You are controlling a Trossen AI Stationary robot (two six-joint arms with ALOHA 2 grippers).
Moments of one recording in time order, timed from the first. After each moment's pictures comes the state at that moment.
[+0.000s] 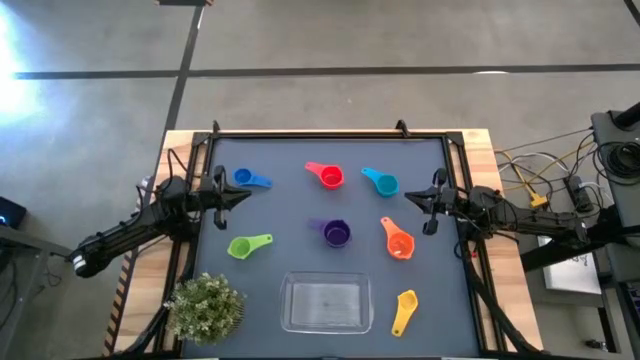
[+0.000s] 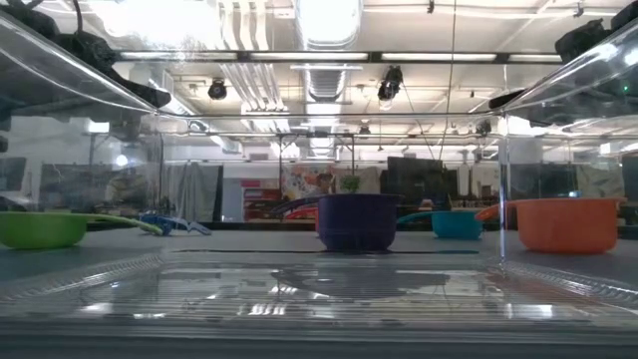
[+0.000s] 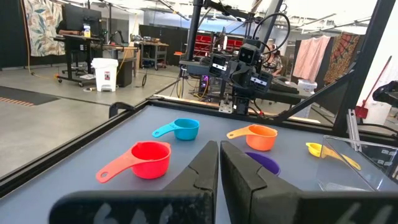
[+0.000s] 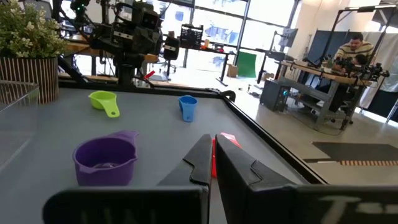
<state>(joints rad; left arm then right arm) 0.51 0.03 0.02 0.05 0.35 -0.13 -0.16 0.06 0.02 0.03 0.09 -0.18</state>
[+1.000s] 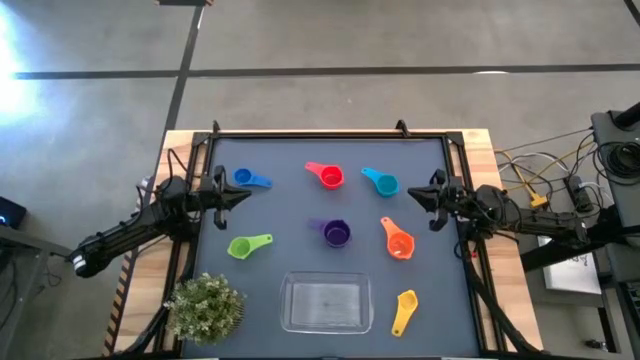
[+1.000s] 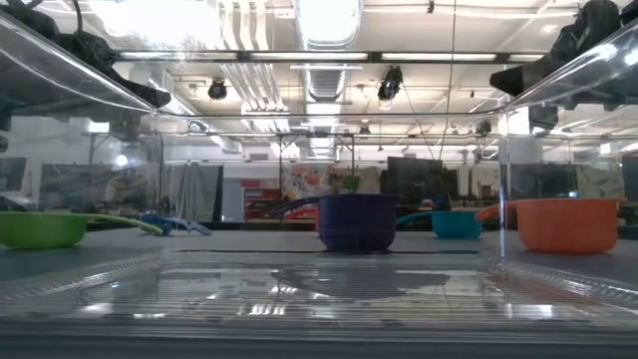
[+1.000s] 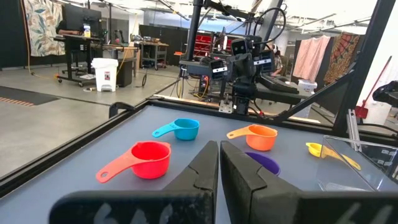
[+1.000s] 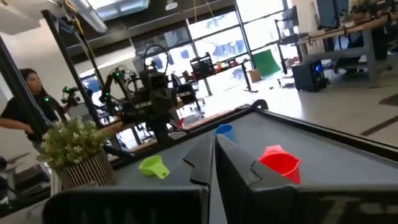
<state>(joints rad) 0.51 0.03 0.02 0.05 0.35 -0.13 -0.16 0.06 0.02 0.17 0.08 0.32</state>
